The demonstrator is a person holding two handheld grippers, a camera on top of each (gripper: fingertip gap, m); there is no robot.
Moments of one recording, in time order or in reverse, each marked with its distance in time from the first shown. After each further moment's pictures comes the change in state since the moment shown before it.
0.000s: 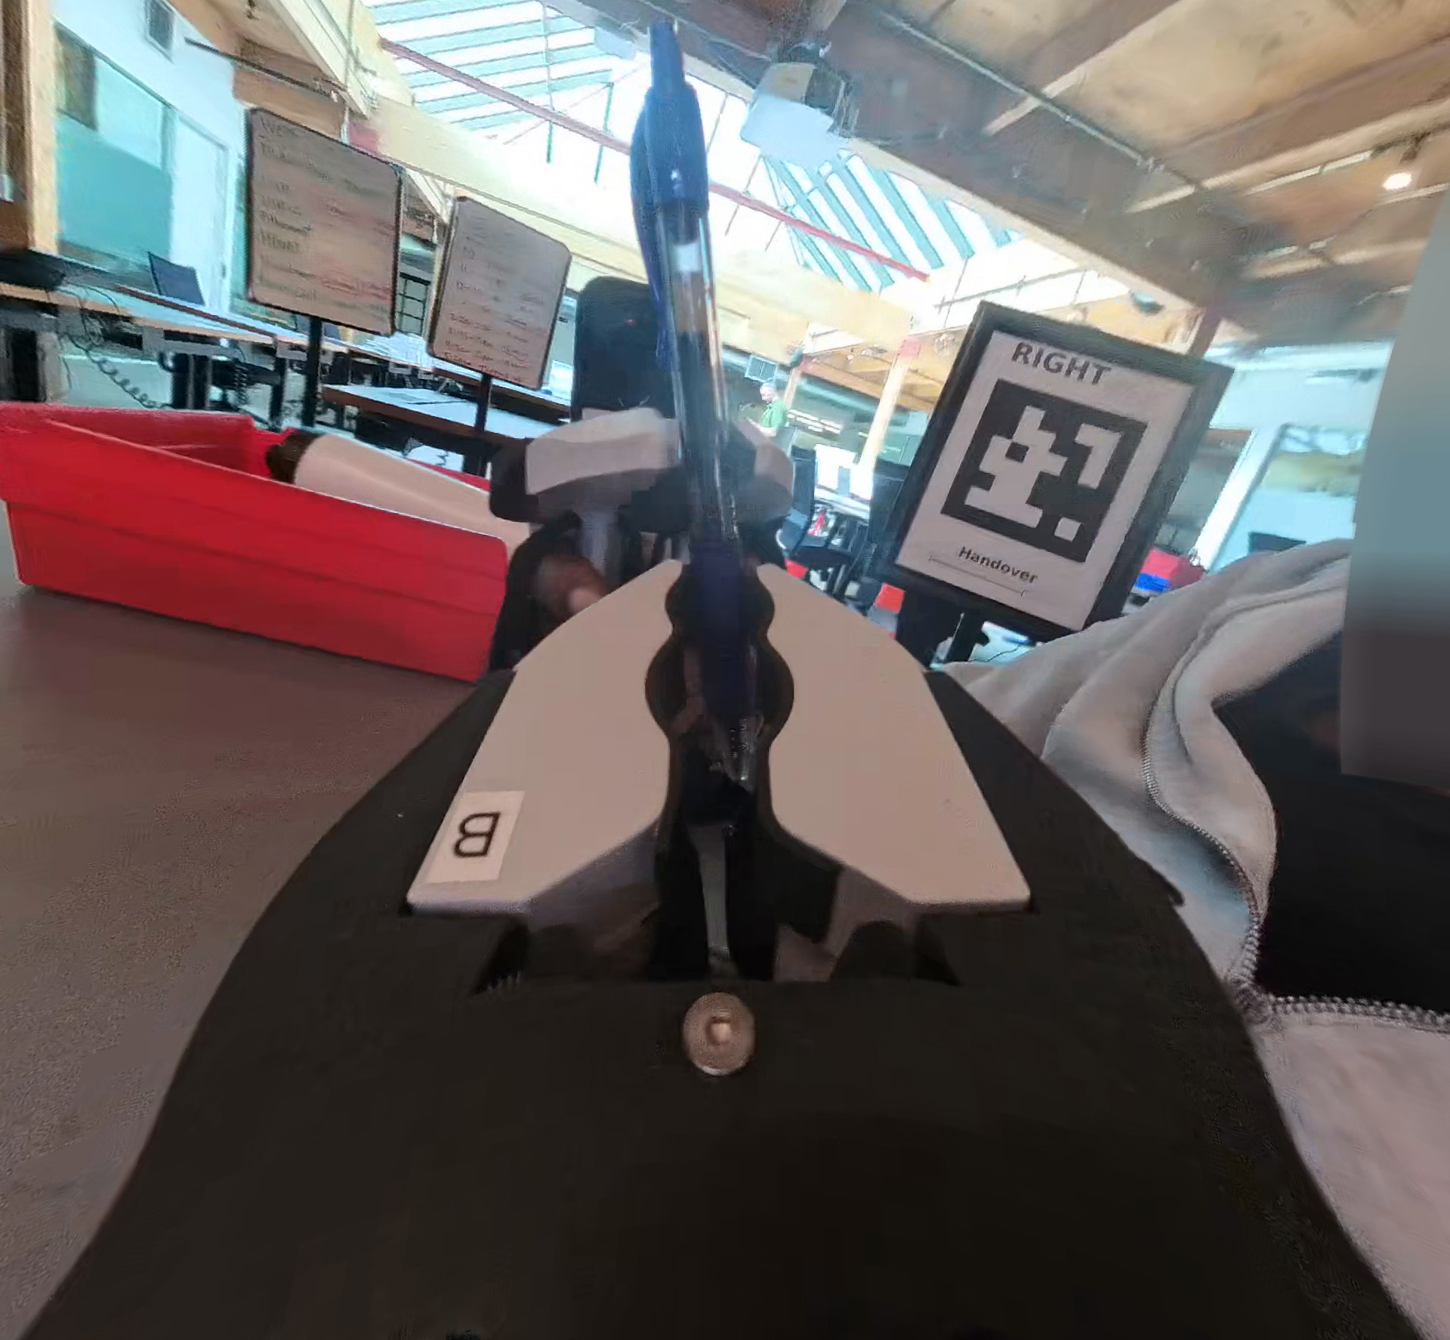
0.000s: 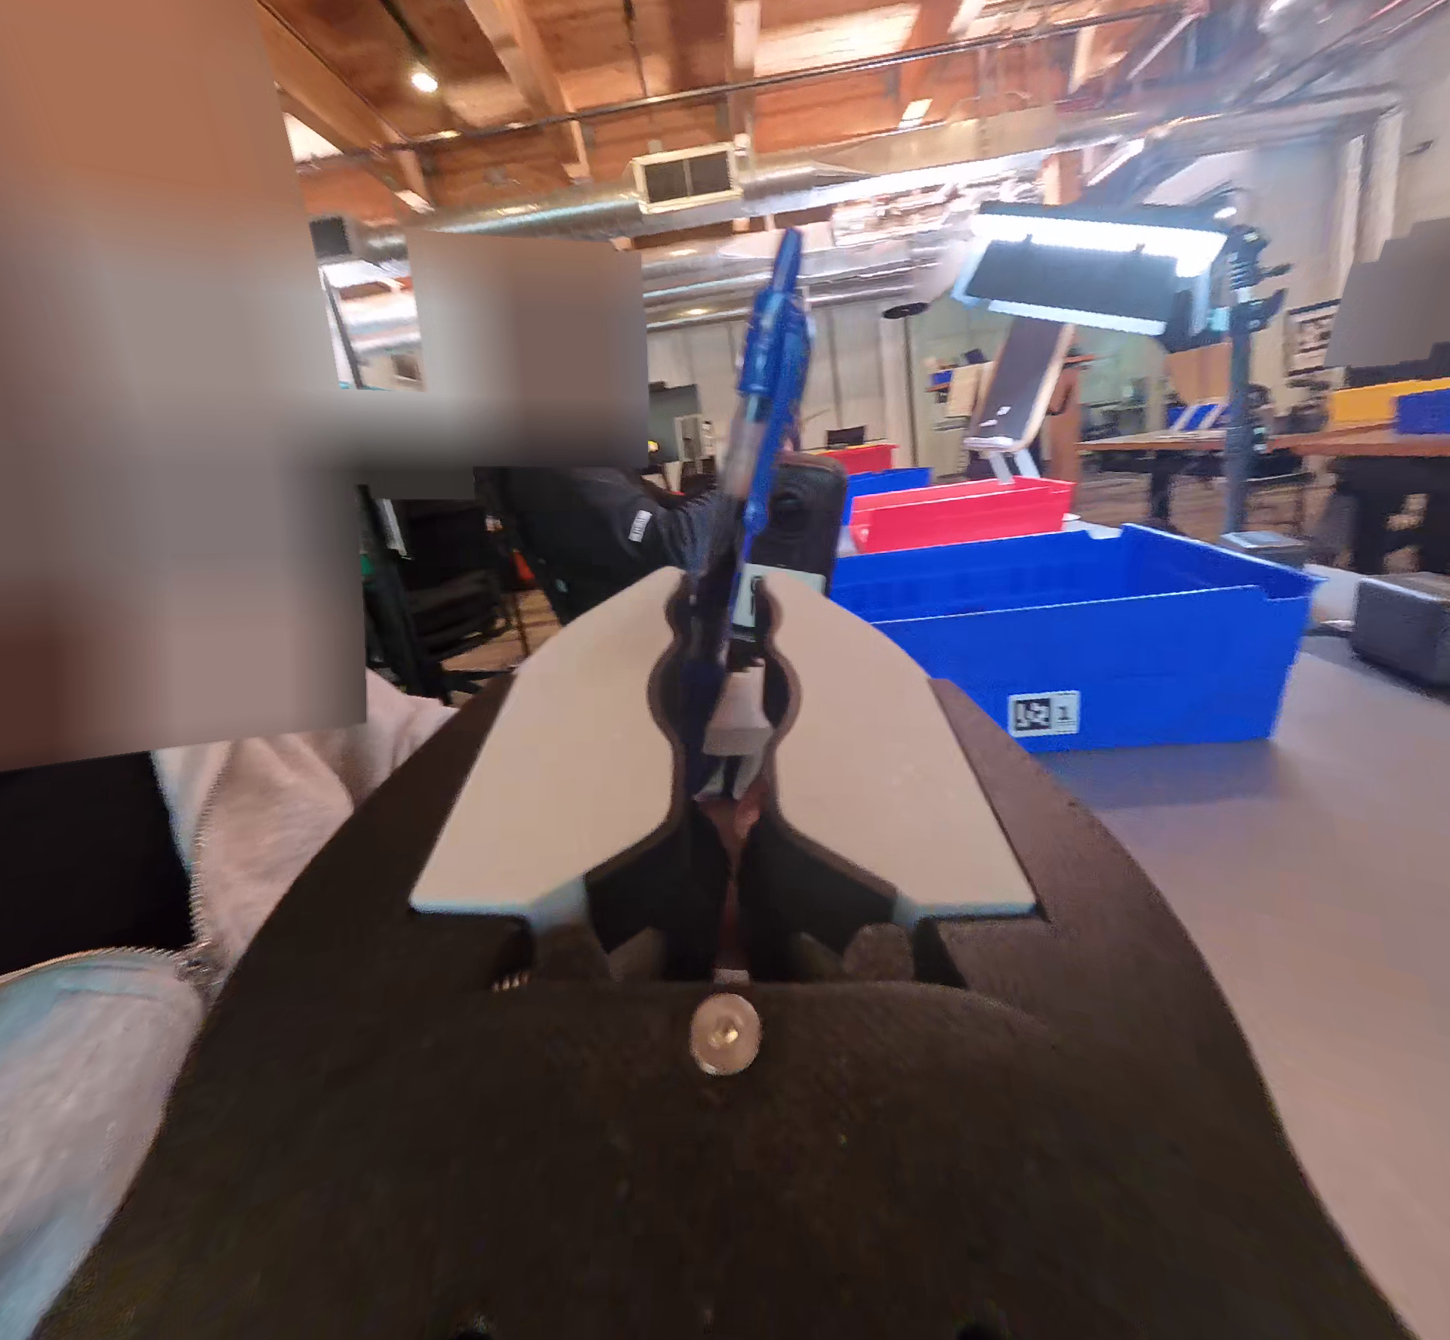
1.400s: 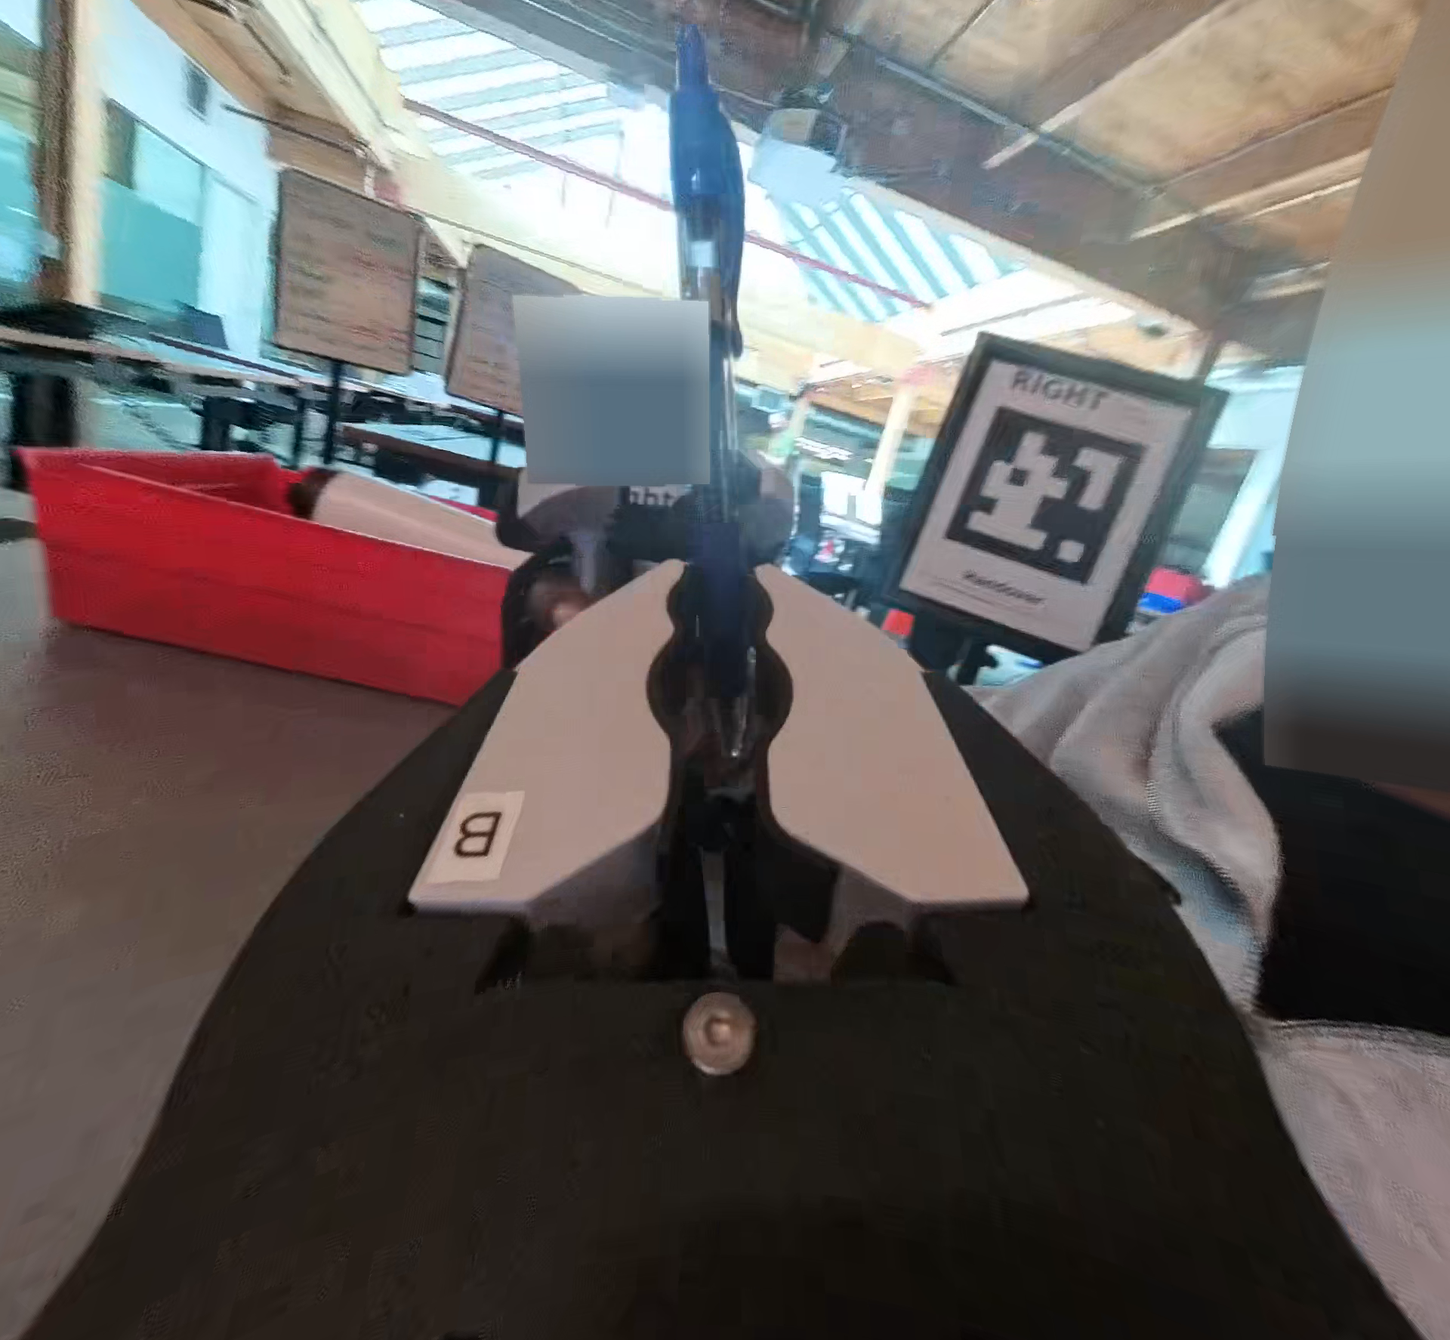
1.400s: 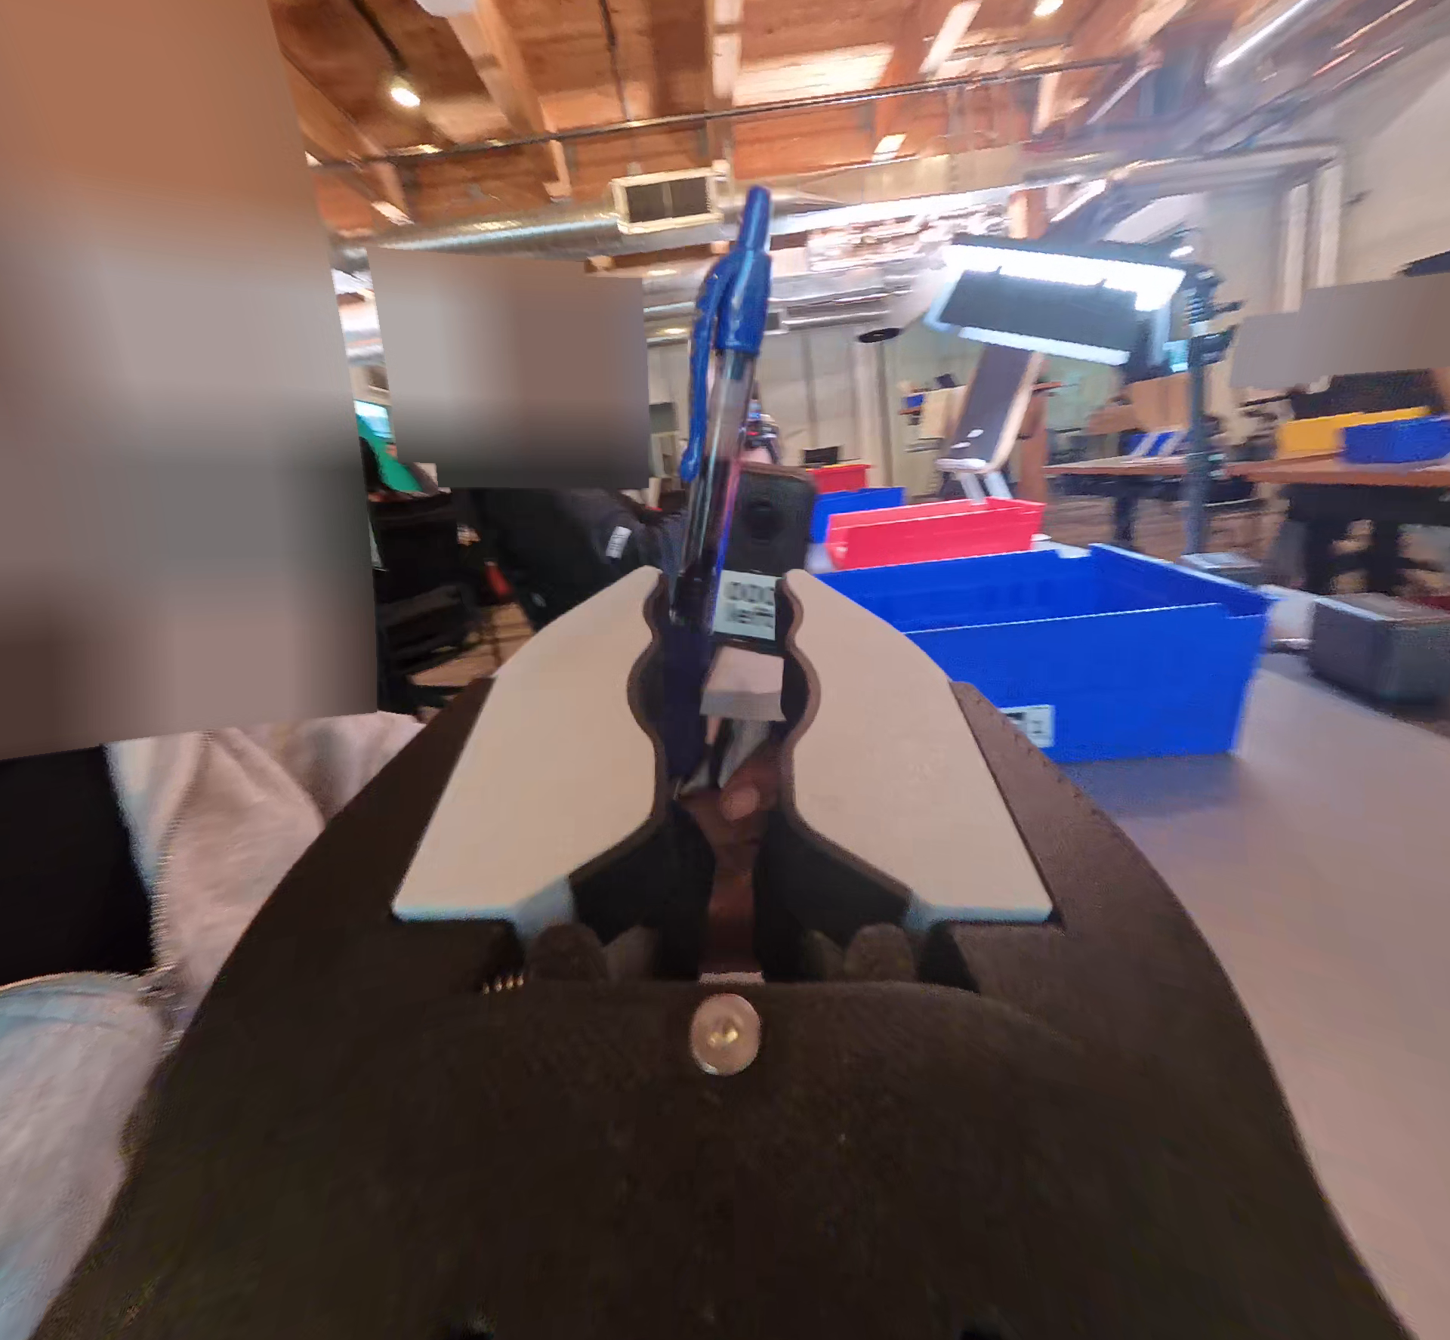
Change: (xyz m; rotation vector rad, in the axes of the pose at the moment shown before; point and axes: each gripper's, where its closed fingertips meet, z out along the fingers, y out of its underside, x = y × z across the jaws) left arm 0.002 -0.010 -0.002 0.051 -0.007 0.028; right arm 0.003 -0.003 -0.001 0.028 0.034 -0.032
